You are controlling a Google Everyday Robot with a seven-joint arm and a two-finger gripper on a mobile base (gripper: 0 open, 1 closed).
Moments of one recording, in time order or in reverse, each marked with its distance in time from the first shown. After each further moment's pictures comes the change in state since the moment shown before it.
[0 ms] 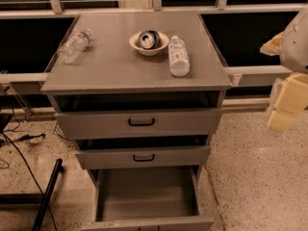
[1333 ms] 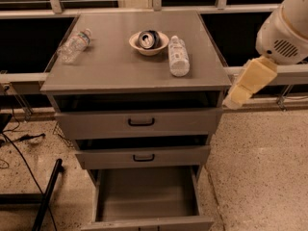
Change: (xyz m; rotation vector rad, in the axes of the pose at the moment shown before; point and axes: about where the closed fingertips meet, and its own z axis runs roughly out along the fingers) arm -0.027 -0.053 0.023 0.134 -0.078 0.263
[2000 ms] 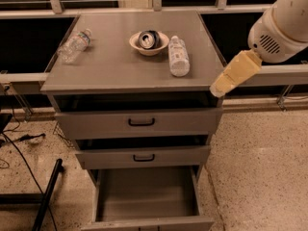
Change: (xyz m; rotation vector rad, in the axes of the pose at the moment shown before) arm -0.013 -0.016 0.007 0.084 -0.042 0.231
